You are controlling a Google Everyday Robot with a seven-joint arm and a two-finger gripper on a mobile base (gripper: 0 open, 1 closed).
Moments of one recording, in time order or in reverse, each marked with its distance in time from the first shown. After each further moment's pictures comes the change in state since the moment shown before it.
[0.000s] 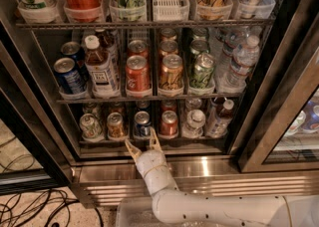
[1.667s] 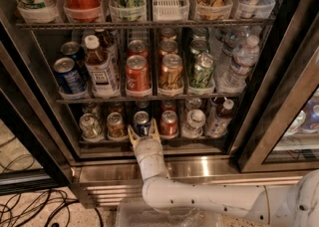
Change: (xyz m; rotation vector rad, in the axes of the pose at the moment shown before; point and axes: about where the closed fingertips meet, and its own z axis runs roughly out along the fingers) arm 0.001 -0.023 0.045 0.145 -0.021 -0.017
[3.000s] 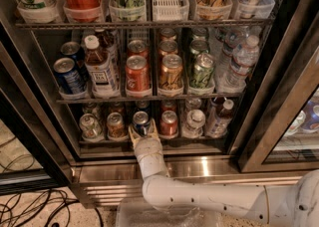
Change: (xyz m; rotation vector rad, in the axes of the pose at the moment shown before) arm 0.003 0.001 0.005 -0.005 0.013 0.023
